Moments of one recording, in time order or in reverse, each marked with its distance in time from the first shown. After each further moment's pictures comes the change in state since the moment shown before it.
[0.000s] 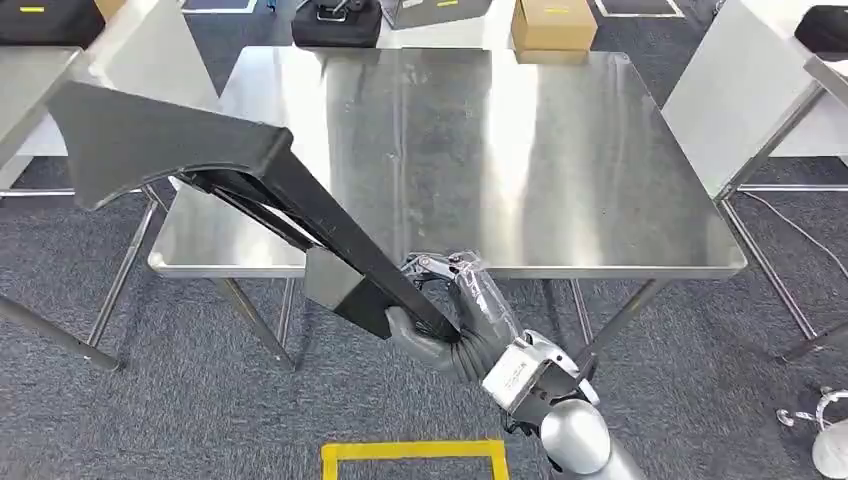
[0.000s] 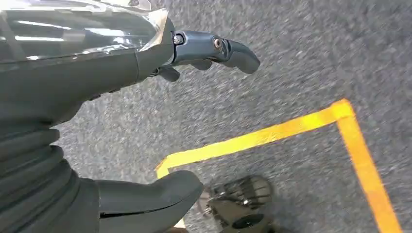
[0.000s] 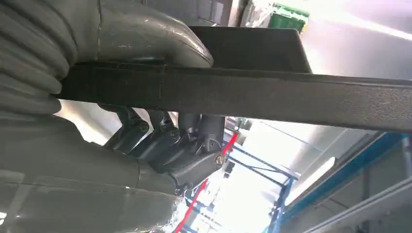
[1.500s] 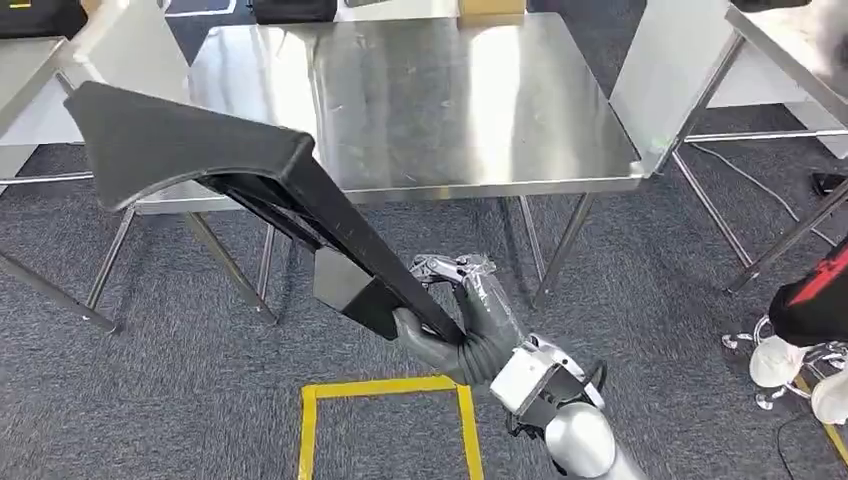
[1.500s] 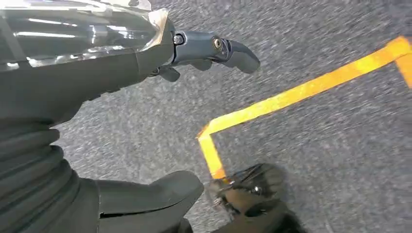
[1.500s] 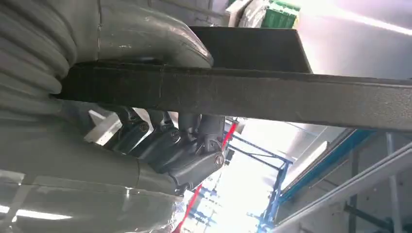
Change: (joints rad) left arm 0.004 0.019 -0.024 -0.023 0.002 -0.015 0.016; right arm 0.021 -0.002 -0.010 -0.010 0.001 -0.007 -0.011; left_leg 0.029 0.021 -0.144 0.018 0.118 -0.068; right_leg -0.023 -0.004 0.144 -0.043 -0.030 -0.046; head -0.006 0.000
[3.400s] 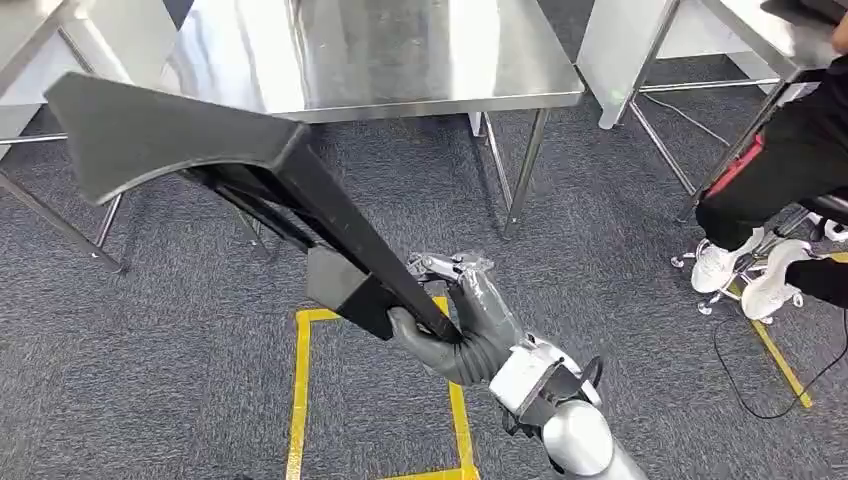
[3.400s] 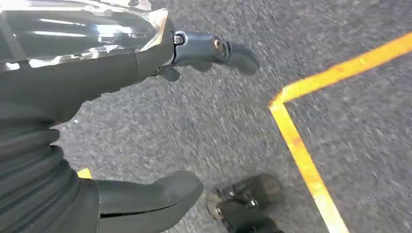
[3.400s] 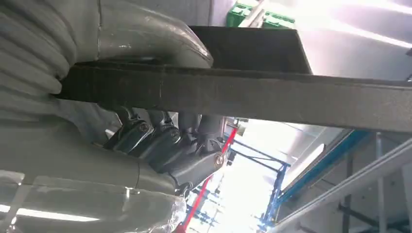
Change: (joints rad) left arm 0.006 0.012 -0.002 -0.044 -0.006 -0.007 -0.002; right arm -0.006 0.006 0.001 -0.006 -0.010 0.010 0.002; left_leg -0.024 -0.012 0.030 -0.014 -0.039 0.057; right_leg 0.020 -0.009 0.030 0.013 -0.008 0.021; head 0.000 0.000
